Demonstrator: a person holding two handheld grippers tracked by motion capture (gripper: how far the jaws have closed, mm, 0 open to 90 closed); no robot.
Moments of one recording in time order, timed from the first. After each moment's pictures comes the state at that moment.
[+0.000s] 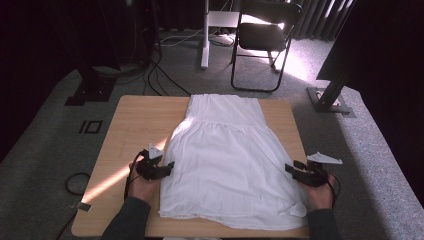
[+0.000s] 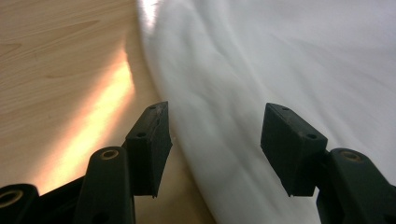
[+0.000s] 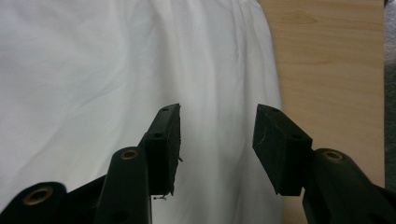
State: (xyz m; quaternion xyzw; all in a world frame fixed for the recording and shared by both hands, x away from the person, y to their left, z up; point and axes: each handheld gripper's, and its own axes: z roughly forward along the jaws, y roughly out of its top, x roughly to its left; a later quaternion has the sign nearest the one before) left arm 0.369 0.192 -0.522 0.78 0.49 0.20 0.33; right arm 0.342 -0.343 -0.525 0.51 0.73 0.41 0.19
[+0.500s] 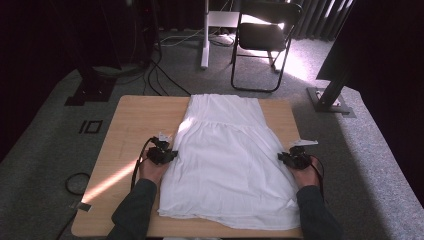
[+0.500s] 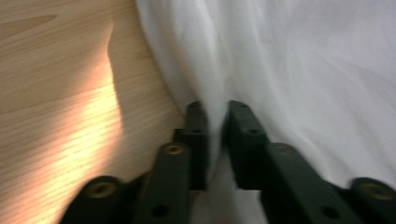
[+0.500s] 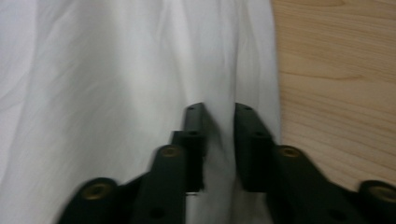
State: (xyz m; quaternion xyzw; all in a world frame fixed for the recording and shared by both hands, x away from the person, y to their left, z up) left arm 0.415 0.177 -0.540 0.81 0.47 0.16 0.31; right arm 0.407 -0.328 -0.554 0.51 0.77 0.34 0.18
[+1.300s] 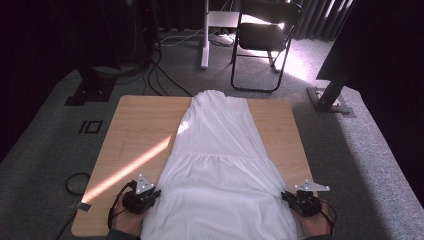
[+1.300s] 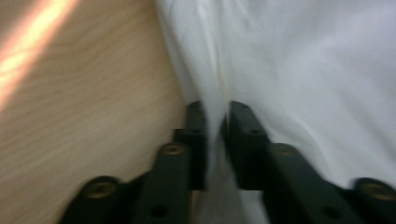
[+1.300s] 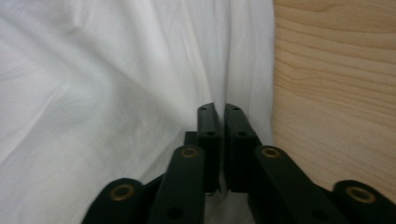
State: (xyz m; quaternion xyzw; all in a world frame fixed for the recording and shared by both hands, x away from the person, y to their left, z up) left arm 0.260 0.217 -0.542 0.82 0.43 0.19 0.33; right arm 0.256 -0.314 -0.556 0.49 0.78 0.35 0.16
